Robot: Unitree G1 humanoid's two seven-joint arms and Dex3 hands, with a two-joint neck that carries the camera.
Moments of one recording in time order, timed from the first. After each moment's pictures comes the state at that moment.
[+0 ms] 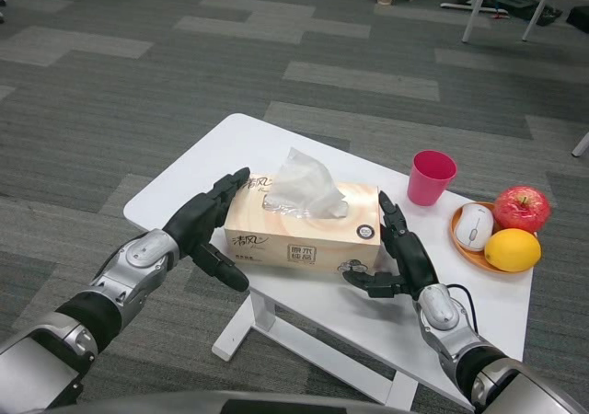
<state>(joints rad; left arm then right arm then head) -0.44 0.32 -0.40 0.82 -0.32 -0.39 -0.25 -0.43 -0.26 0.63 1.16 0.36 -0.77 -0.12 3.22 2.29</state>
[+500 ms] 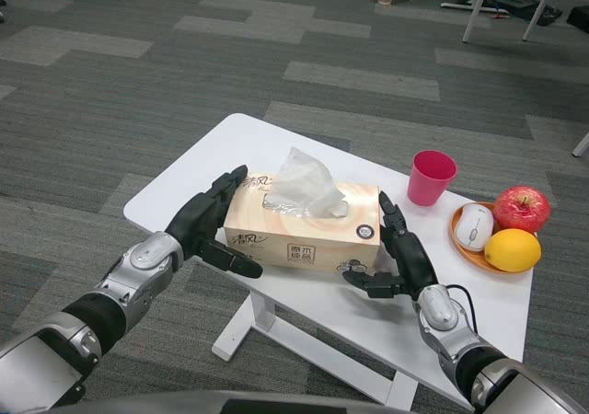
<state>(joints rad) -0.45 0.32 -0.47 0.84 -0.45 -0.41 -0.21 -0.43 -0.26 0.65 1.16 0.37 -0.77 -0.13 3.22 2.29</state>
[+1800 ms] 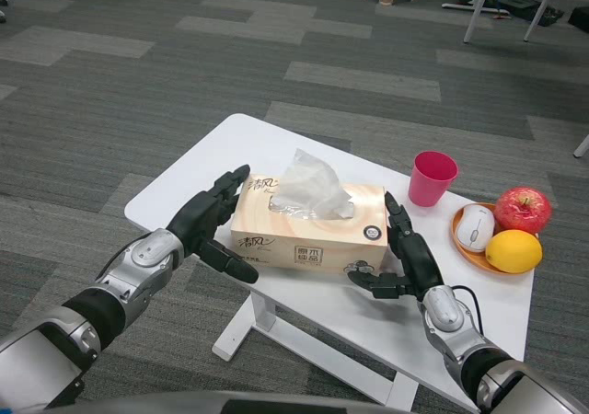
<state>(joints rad) -0.47 0.33 -0.51 0.85 -0.43 -0.42 -0.19 -0.42 -0.27 0.65 1.15 0.38 -0.77 -0.13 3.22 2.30</state>
